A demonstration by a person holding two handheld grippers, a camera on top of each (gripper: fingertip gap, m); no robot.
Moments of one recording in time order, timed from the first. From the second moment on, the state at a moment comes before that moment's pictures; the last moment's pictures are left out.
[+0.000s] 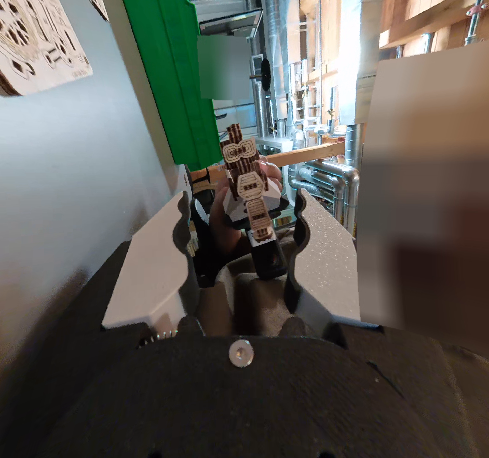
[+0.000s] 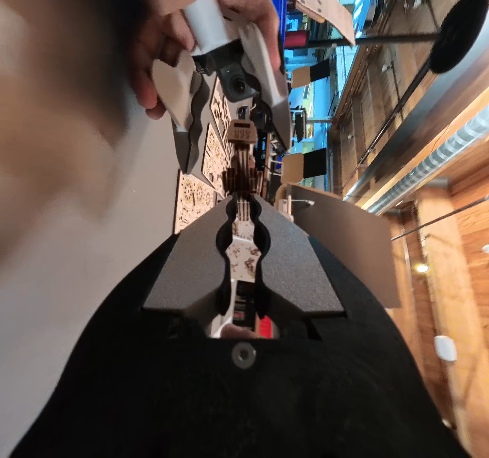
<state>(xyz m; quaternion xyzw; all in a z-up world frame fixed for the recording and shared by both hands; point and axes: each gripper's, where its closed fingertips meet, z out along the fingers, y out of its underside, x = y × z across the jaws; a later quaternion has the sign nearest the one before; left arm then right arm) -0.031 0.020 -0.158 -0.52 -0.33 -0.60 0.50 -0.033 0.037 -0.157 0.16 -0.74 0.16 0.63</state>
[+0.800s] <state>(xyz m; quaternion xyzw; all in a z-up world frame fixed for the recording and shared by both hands) -0.041 0.013 -0.153 -0.53 -0.34 -0.55 0.55 -0.033 0.016 -0.149 0.18 -0.70 0.13 0.67</state>
